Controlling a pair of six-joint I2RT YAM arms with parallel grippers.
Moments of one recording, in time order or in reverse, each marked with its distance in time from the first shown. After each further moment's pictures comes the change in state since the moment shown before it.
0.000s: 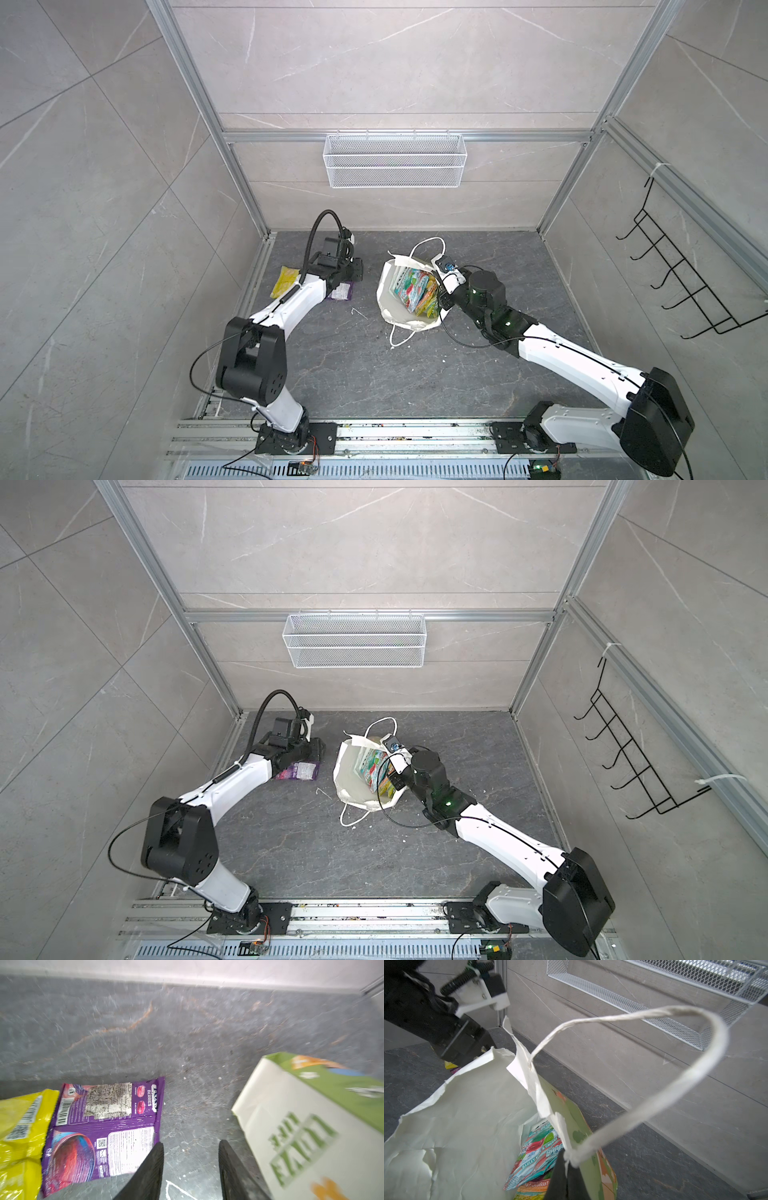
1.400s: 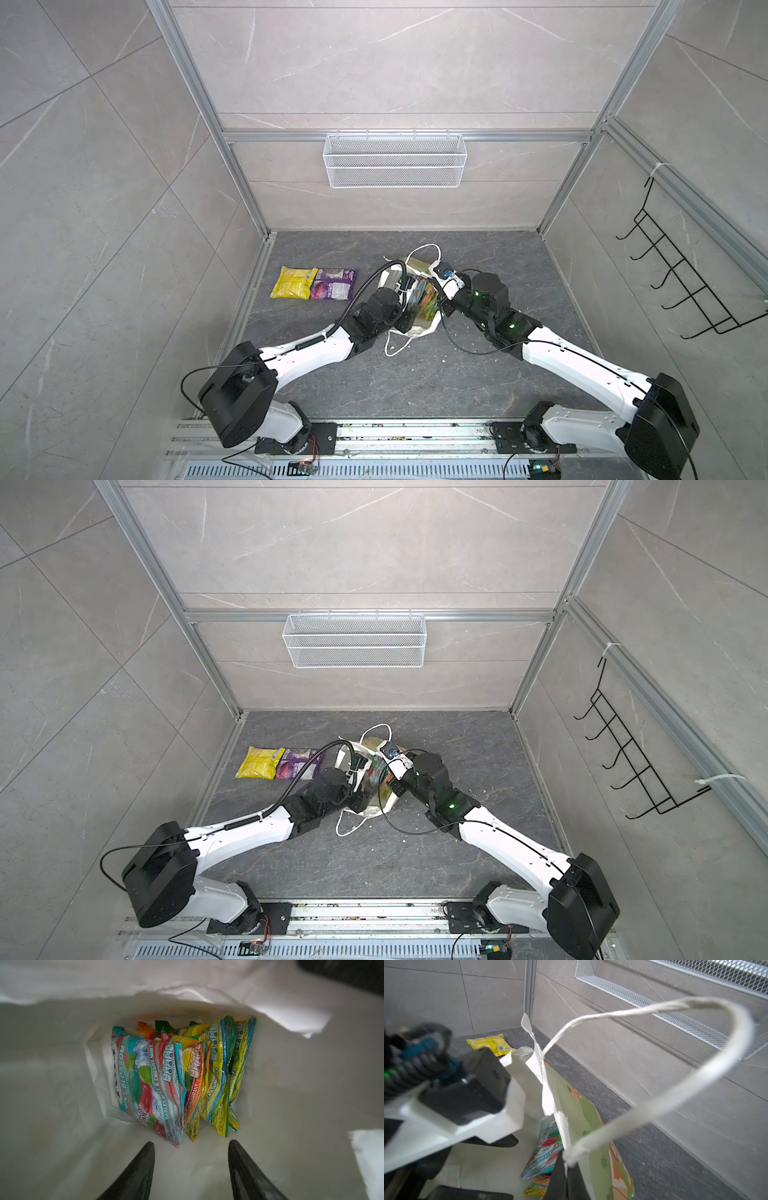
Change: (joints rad) left arm -0.501 -0.114 -0.340 0.406 -0.127 0.106; right arm 0.000 -0.035 -0.019 -0.030 -0.119 -0.005
